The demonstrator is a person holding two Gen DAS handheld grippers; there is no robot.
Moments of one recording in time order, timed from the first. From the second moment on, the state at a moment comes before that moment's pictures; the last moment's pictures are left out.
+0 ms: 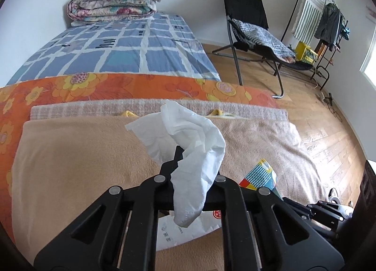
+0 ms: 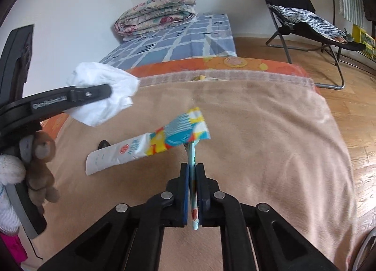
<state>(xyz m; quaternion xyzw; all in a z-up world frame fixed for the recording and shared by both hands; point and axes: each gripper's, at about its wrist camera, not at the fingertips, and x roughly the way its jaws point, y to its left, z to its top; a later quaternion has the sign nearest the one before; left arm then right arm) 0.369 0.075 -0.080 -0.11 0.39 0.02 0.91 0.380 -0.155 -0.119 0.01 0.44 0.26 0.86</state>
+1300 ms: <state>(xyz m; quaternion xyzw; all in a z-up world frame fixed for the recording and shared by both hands) 0.083 0.036 0.014 -0.09 0.36 -0.03 0.93 0.154 -0.243 -0.003 -0.03 0.34 0.34 0.87</state>
